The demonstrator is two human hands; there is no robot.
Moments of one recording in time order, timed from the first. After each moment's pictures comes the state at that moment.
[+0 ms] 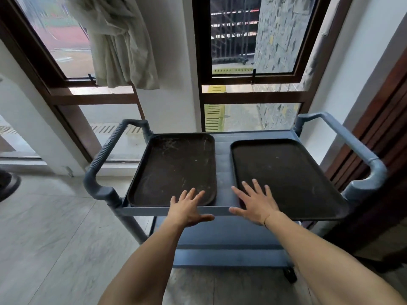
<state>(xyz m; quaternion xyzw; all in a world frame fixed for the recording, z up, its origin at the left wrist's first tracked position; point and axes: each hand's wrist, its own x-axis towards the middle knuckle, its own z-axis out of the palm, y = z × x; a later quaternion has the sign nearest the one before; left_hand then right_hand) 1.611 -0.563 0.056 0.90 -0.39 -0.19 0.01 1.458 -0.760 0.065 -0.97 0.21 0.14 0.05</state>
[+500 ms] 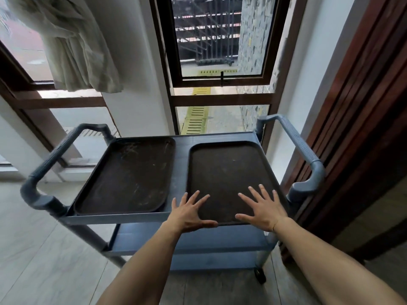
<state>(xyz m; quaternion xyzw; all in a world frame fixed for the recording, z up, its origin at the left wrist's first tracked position) 1.503 -0.714 0.046 0.87 -0.44 -0.22 0.01 1.322 -0.920 0.050 -0.96 0.25 0.15 0.04</state>
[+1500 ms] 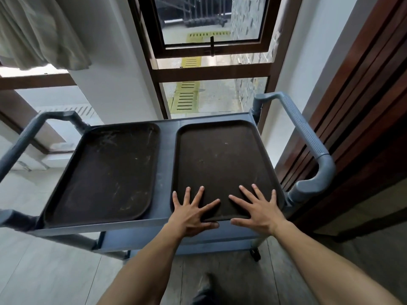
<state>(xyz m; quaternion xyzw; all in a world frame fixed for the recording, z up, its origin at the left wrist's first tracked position) 1.521 -0.772 -0.004 0.83 -0.52 -0.20 -0.08 1.342 -0.961 0.000 -0.95 0.22 0.17 0.11</state>
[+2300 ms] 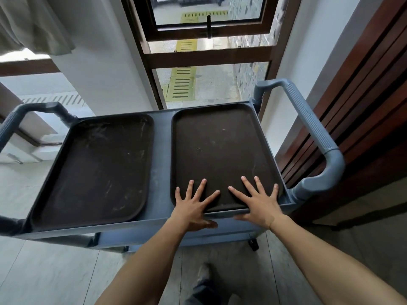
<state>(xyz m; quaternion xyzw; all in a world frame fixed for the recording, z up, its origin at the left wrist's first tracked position) 1.534 -0.796 -0.030 0.81 -0.53 -0.22 -0.09 1.360 -0.974 -0.020 -0.95 0.24 0.20 0.09</state>
